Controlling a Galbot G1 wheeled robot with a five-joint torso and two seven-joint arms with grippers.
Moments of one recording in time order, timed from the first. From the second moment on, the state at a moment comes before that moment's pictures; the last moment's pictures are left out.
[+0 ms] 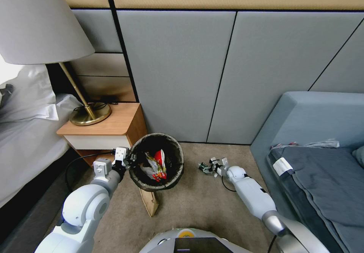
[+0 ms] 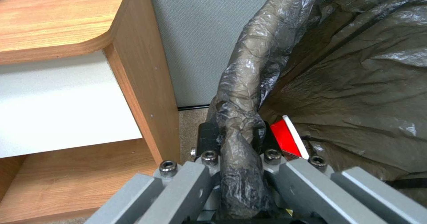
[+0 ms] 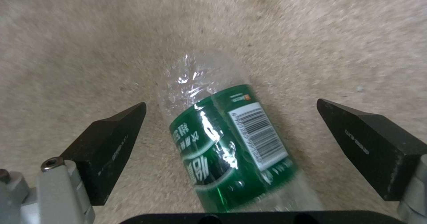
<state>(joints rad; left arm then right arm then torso) 1.47 -1.11 -0.65 -2.37 -0.52 0.74 -0.12 -0.70 1.26 0.10 0.83 0.24 -0.25 -0.45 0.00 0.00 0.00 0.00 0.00</state>
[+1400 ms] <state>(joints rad) 1.45 -1.10 -0.64 -2.34 -0.53 0.74 -0.11 -0.78 1.23 0.16 1.00 0.29 -0.20 -0.33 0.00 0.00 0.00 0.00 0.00</state>
